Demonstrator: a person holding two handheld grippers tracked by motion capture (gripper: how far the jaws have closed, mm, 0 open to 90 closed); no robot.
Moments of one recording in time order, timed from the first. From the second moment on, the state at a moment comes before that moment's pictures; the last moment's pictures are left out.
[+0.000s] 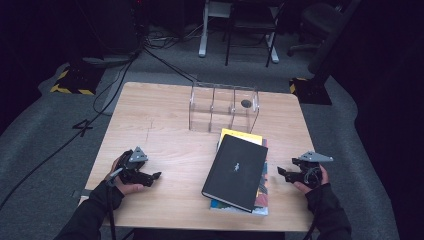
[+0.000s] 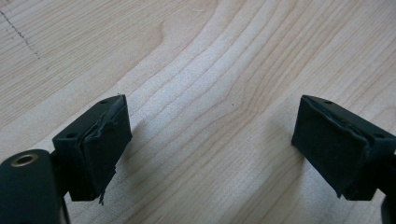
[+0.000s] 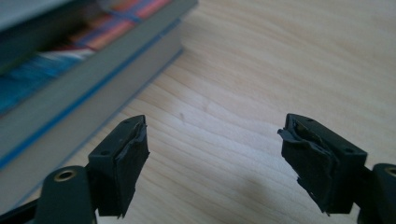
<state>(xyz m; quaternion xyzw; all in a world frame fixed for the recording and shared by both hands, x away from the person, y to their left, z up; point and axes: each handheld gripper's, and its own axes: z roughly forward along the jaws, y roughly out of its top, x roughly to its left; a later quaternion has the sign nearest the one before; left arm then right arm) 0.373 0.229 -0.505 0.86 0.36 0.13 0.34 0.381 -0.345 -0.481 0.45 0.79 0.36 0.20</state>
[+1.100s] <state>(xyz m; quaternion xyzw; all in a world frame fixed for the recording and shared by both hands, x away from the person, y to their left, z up) 0.361 0.198 -0.505 0.87 0.33 0.12 0.35 0.336 -0.262 -0.417 0.33 0.83 0.44 0.10</state>
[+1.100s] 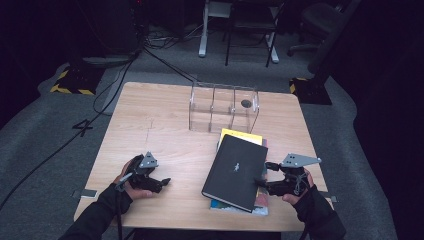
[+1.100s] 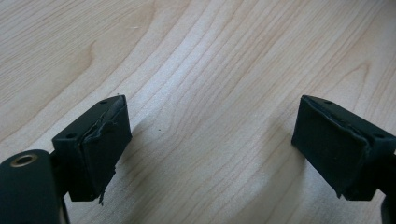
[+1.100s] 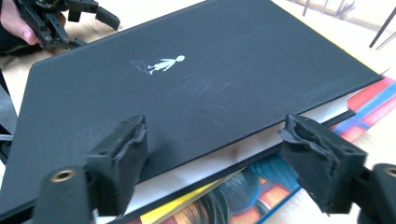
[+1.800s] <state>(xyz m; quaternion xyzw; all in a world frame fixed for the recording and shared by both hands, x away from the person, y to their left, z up) 0.363 0.174 -0.498 0.89 0.28 0.14 0.34 0.370 -0.254 -0.431 0.36 0.82 0.44 0.02</state>
